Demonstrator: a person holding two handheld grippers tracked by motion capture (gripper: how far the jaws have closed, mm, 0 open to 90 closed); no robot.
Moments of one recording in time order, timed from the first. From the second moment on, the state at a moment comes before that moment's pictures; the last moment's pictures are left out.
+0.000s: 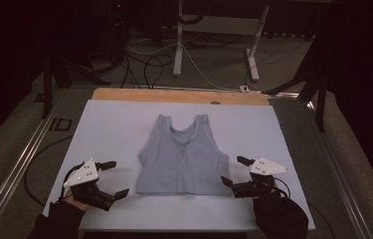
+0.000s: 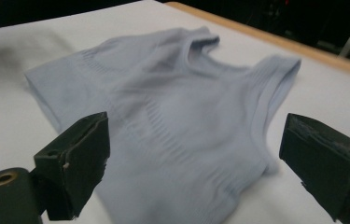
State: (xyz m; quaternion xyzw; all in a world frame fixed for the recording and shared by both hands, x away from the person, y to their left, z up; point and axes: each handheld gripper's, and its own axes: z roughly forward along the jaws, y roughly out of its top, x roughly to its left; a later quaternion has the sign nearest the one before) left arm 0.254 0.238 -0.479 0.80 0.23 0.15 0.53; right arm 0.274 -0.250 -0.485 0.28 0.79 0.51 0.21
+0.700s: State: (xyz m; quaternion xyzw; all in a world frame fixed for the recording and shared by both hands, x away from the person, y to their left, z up) left arm 0.264 0.219 -0.449 0.82 0.24 0.15 0.50; right arm 0.324 -0.208 -0.424 0.23 0.78 0.53 0.23
